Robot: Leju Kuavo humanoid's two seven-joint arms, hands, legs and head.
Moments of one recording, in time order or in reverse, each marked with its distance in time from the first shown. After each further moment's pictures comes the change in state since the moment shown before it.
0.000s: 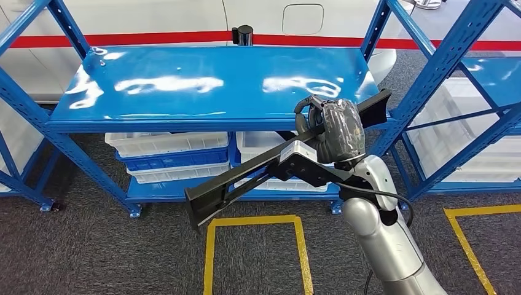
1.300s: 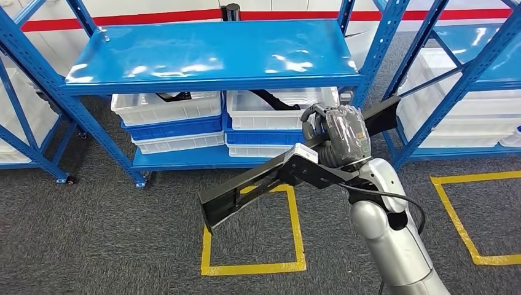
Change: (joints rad) left arm 0.050 0.022 0.002 0.000 0.013 0.049 0.002; right arm 0.049 -0.013 -0.042 -0.027 0.051 0.109 0.034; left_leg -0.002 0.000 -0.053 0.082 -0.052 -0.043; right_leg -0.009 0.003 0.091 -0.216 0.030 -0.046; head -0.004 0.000
